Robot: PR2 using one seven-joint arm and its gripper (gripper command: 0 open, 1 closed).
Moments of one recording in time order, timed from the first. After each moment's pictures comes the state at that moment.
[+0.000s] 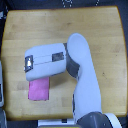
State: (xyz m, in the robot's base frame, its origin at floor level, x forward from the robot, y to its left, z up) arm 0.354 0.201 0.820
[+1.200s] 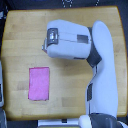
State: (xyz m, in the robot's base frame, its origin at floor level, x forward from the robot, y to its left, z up) arm 0.418 0.055 0.920
